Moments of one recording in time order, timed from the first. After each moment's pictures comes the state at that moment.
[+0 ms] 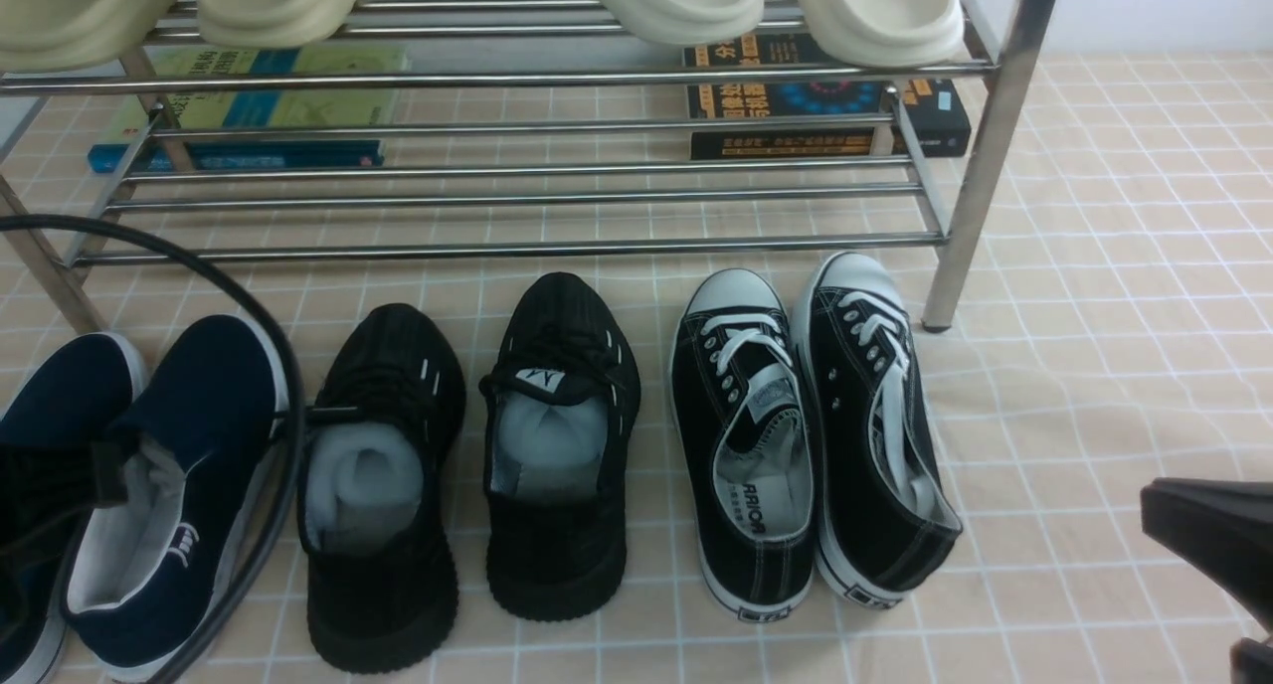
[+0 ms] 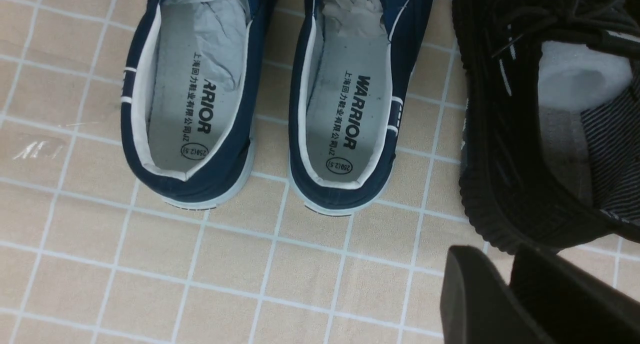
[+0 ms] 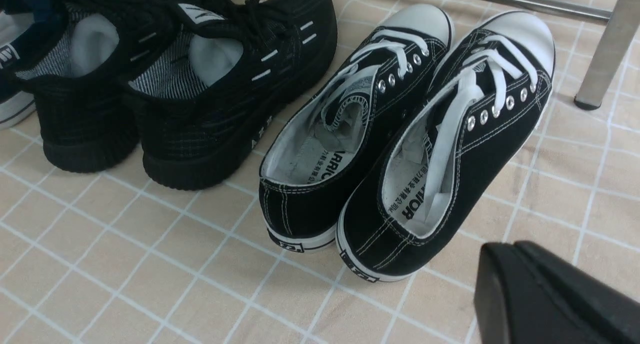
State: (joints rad) right arm 0.57 0.64 -0.46 0.06 0.38 0.12; left arm -0.22 0.84 -0.82 0.20 1.03 -0.50
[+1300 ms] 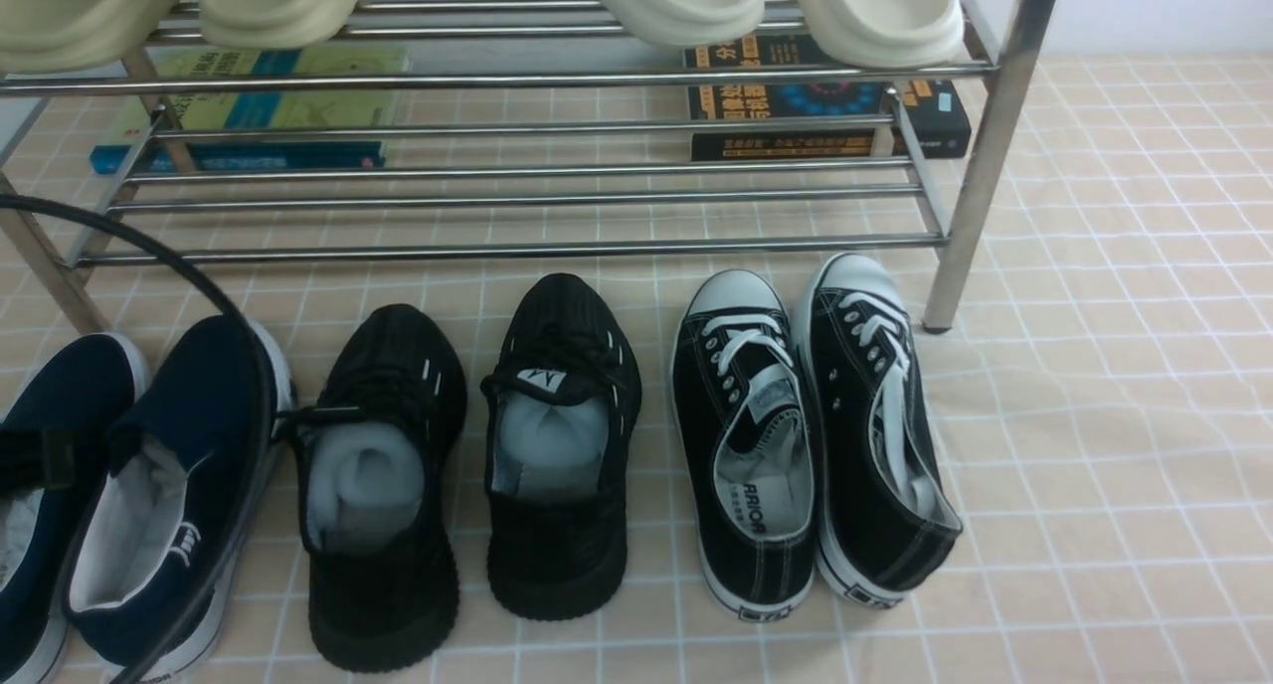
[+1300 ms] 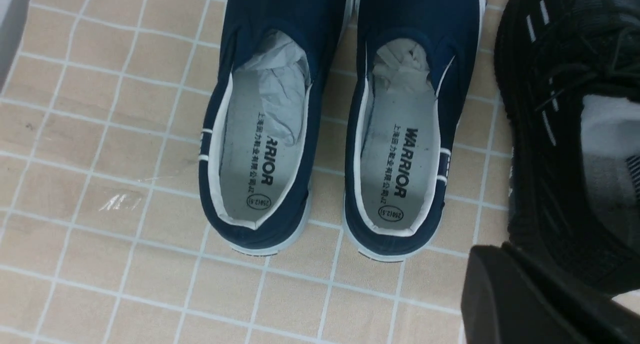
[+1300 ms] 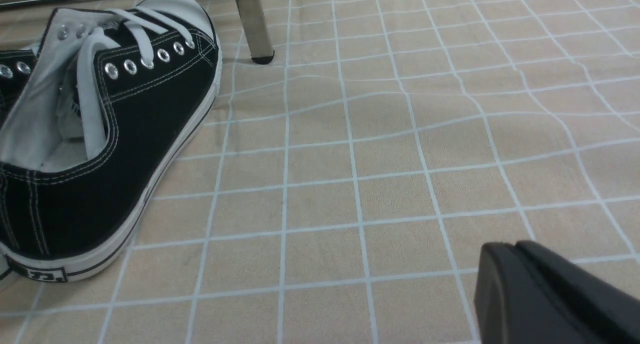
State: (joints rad) right arm 0.01 -0.01 0.01 0.06 0.40 0.11; left arm -0.22 0.81 -0.85 0.32 1.03 -0.50
